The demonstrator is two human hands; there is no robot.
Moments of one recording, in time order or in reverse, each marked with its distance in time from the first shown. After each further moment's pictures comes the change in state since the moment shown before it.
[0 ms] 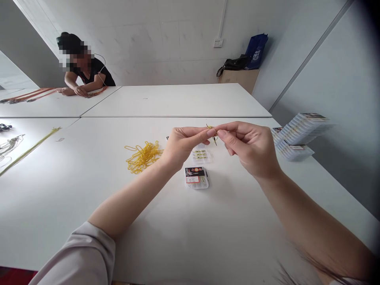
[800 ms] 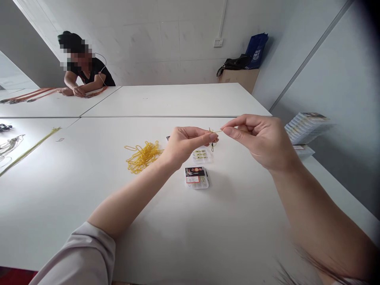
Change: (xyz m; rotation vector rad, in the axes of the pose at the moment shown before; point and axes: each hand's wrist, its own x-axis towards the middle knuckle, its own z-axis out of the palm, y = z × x) left_hand -0.001 0.004 -0.003 0.050 -0.045 -0.060; right_hand 0.012 0.004 -0.021 -0.181 -0.037 -0.032
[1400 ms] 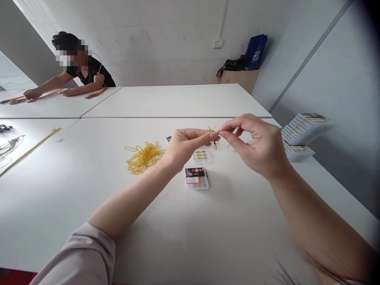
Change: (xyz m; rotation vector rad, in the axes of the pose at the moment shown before) left_hand 0.000 -0.003 0.003 -0.024 0.011 0.016; right_hand -0.004 -0.006 0.009 -0.246 0.075 -0.302
